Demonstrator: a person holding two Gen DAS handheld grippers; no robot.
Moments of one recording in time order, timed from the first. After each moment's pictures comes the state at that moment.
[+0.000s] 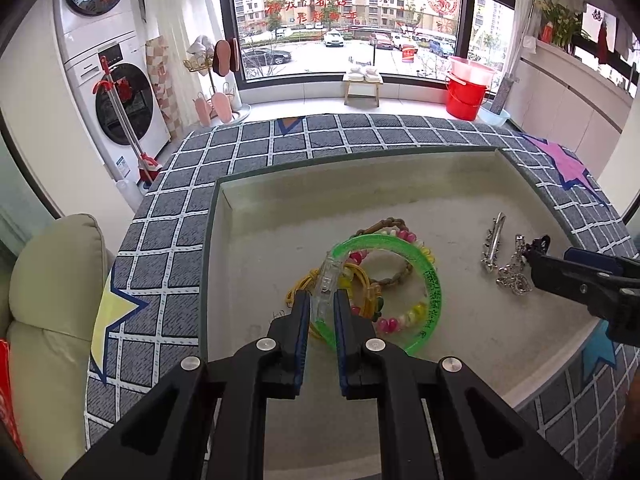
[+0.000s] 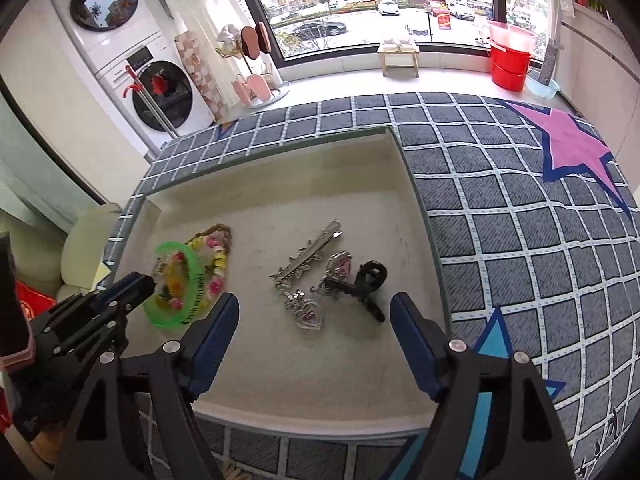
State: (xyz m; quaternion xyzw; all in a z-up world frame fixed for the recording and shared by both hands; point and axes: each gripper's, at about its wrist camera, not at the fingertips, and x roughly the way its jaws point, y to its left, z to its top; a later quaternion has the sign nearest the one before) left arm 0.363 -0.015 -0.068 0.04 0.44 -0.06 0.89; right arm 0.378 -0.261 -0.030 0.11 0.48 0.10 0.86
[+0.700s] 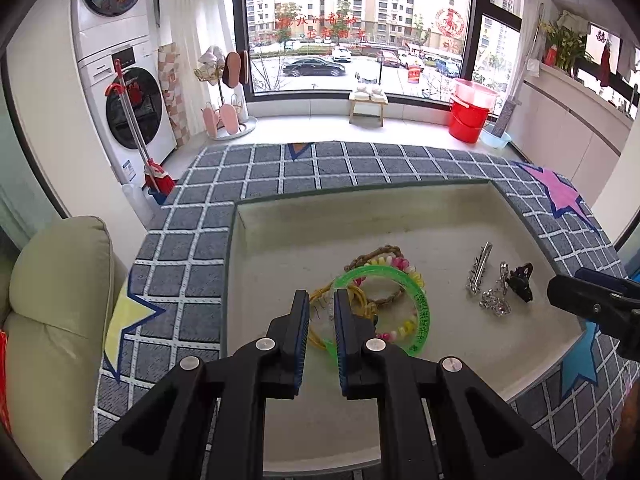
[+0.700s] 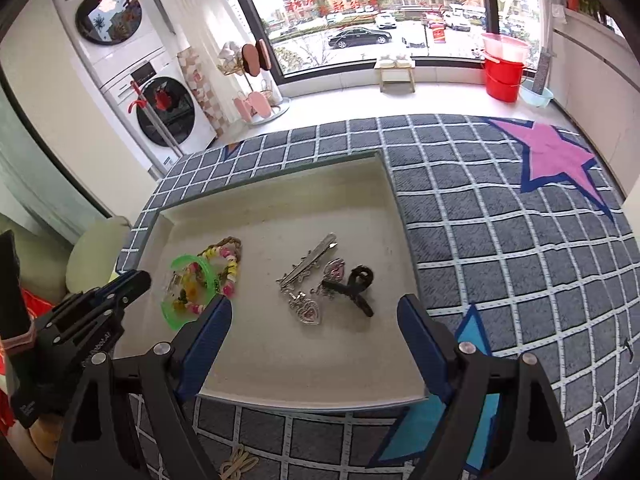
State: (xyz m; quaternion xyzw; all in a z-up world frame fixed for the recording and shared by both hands) left arm 0.356 -0.006 -0.043 0.02 0.41 -0.05 0.91; right arm 0.359 -0.273 -0.004 0.11 0.46 0.09 0.88
